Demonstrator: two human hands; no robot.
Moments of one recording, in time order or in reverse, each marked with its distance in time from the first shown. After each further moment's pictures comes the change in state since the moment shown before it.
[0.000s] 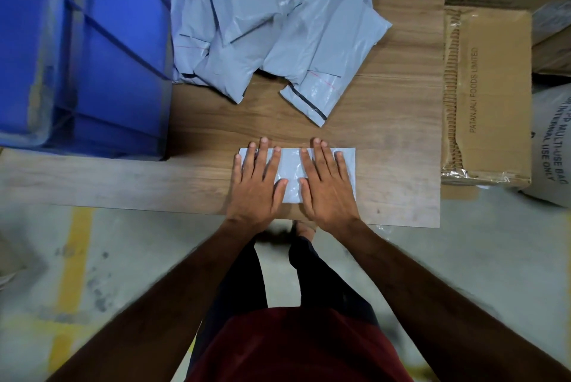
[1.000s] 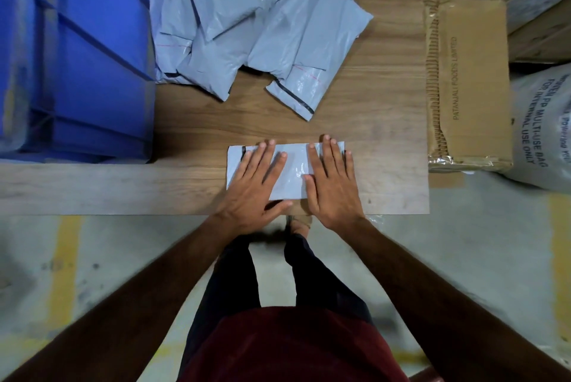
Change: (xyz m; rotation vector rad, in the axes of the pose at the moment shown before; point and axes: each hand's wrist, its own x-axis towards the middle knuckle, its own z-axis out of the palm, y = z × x) left_hand 0.001 -0.009 -0.005 0.014 -0.090 0.334; right_hand -0.018 0.012 -0.014 -0.018 -0.070 0.148
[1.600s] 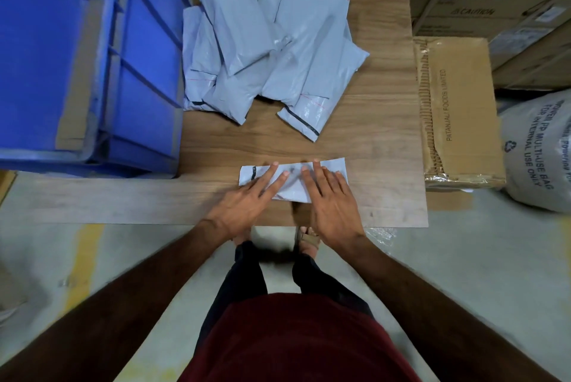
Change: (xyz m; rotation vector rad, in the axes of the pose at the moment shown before) left_hand -0.021 -0.016 -0.053 0.136 -0.020 0.078; right_hand -0.010 -0.033 -0.037 -0.138 -0.031 -0.086
